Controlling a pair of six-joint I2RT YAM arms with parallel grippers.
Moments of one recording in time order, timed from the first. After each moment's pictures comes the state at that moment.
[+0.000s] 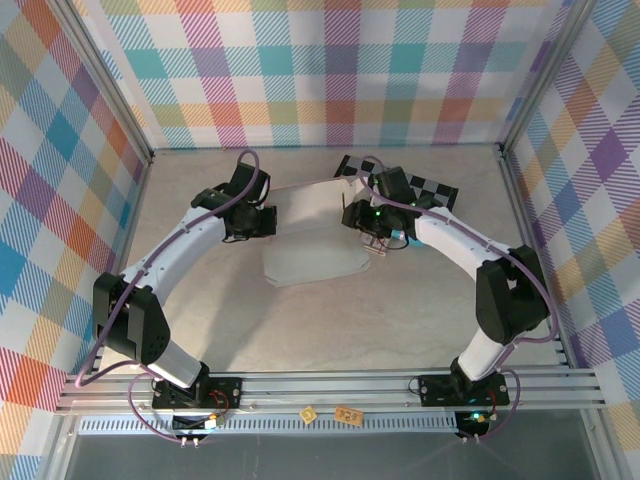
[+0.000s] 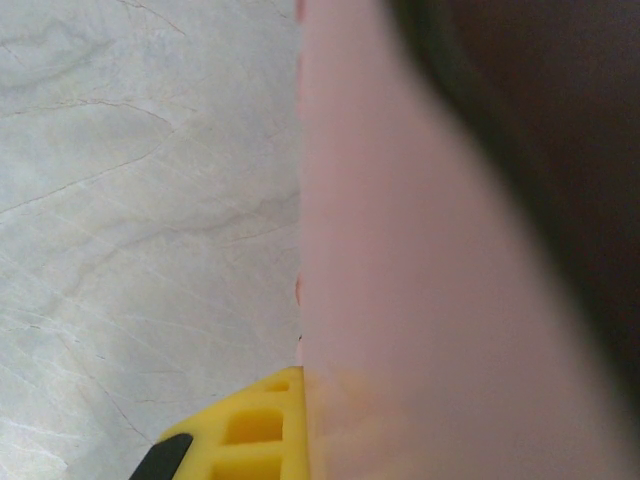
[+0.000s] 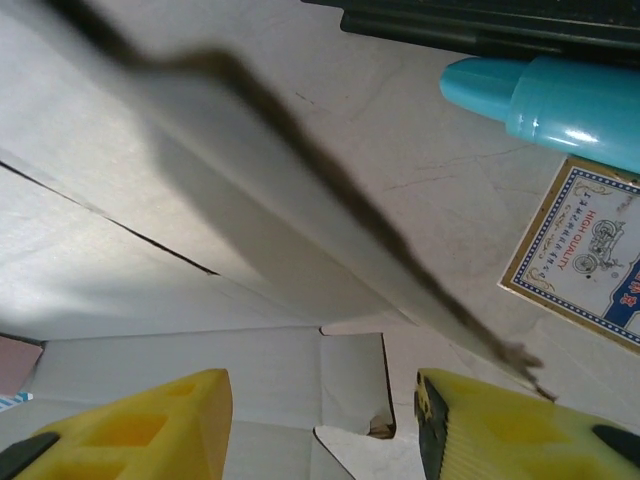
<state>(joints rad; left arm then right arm) -0.42 1.55 1.34 -0.84 -0.02 -0.39 0.47 1.67 1.24 -0.45 -0.31 0.67</state>
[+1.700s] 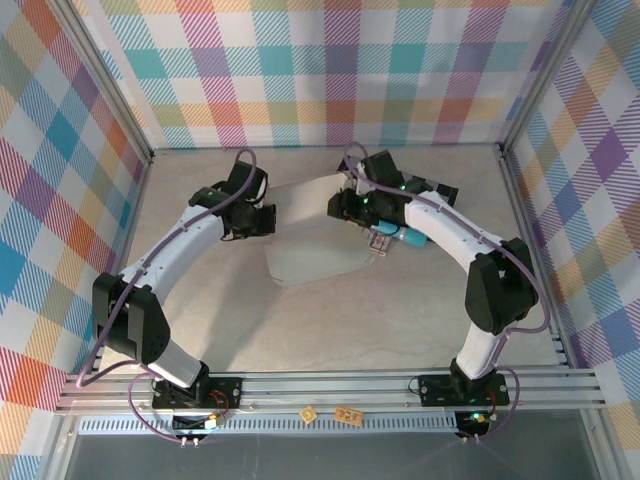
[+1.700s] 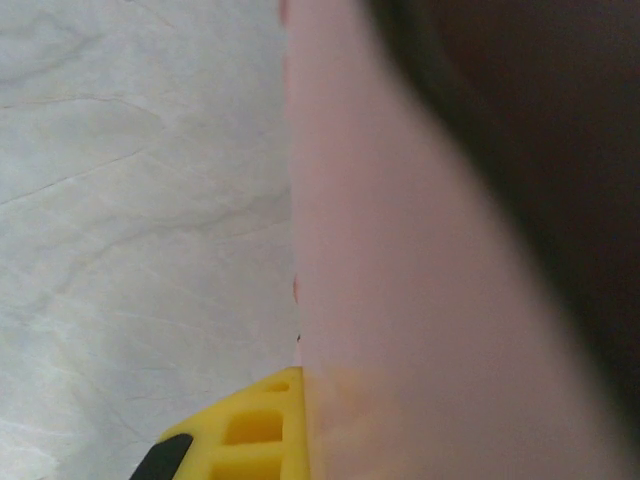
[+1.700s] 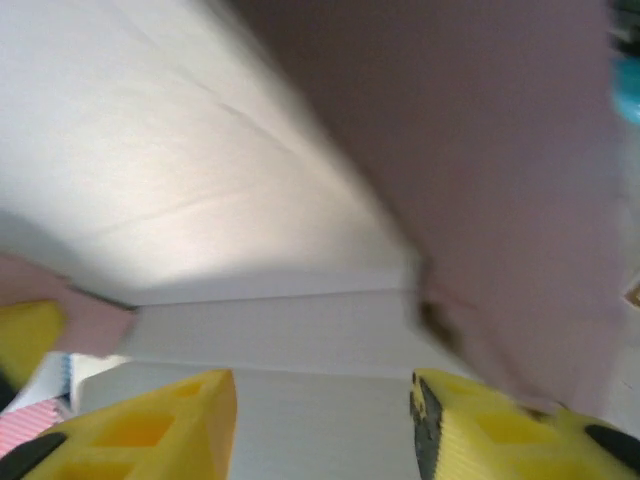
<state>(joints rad) -0.38 1.56 1.37 -0.85 0.04 -0.39 0.49 1.76 1.51 -0.62 -0.42 0.62</state>
